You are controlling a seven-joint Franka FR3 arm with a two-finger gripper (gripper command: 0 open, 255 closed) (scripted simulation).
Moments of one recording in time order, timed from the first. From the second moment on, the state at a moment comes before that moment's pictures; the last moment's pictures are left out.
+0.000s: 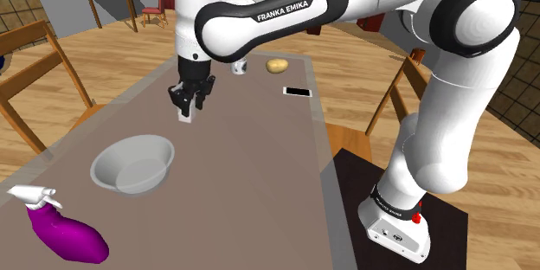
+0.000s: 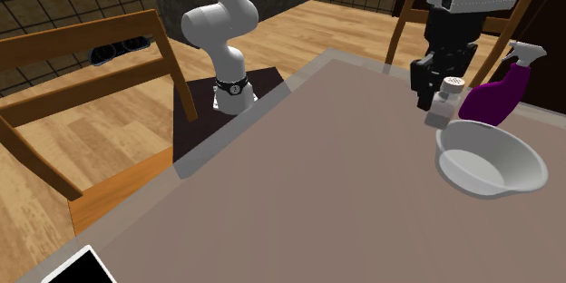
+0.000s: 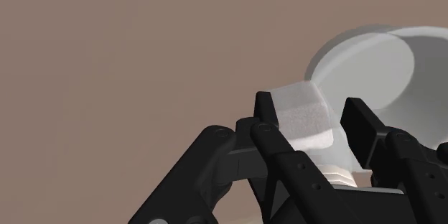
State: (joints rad) arm 0.36 0.10 0.18 -1.83 -0.05 2.11 0.39
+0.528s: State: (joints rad) arm 0.43 0.18 0.23 -1.77 -0.10 2.12 0.52
